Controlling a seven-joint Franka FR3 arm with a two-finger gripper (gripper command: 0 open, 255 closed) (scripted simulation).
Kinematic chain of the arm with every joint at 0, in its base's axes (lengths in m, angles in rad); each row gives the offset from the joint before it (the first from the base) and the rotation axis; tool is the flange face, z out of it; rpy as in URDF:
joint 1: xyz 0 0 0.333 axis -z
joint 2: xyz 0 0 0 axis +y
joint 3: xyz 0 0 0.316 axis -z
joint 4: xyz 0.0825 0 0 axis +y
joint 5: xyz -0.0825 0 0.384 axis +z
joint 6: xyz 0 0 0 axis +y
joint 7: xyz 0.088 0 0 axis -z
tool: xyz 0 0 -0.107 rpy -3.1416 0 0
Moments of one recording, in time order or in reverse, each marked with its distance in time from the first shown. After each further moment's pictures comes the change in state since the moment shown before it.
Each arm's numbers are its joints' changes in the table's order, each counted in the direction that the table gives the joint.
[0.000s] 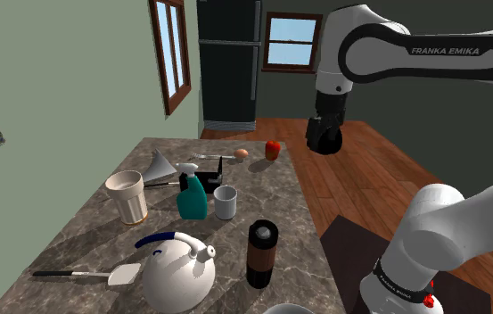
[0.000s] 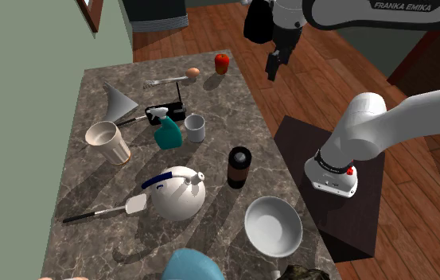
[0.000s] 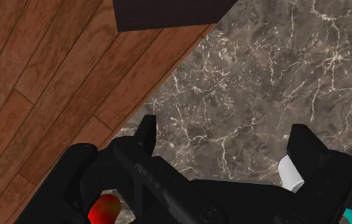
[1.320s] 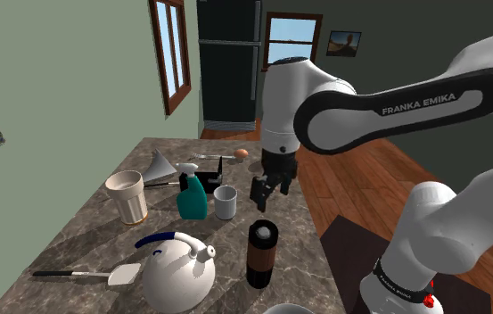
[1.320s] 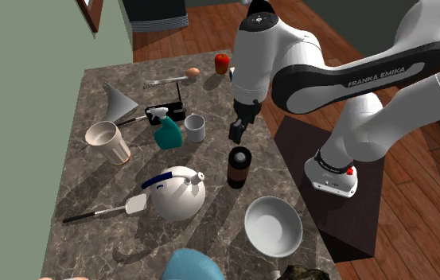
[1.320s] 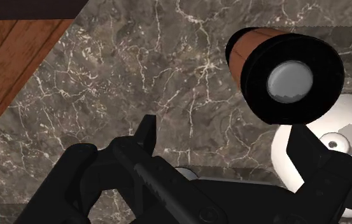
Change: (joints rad) arm -0.173 0.197 -0.320 0.084 0.249 -0.307 0.311
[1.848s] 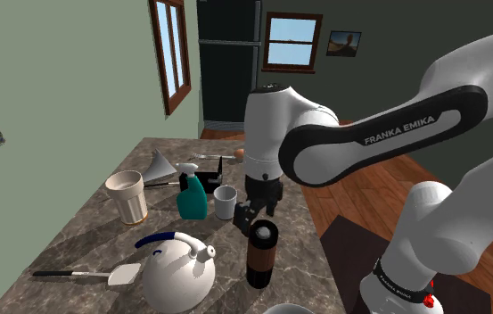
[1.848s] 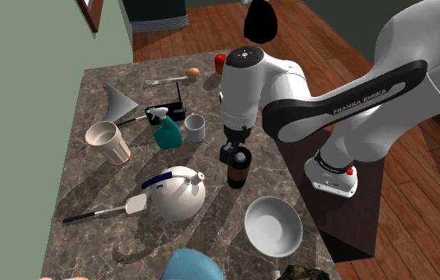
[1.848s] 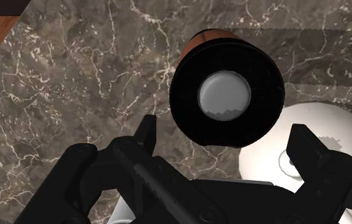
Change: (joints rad) arm -0.029 0.123 -0.096 0.003 0.034 -0.142 0.082
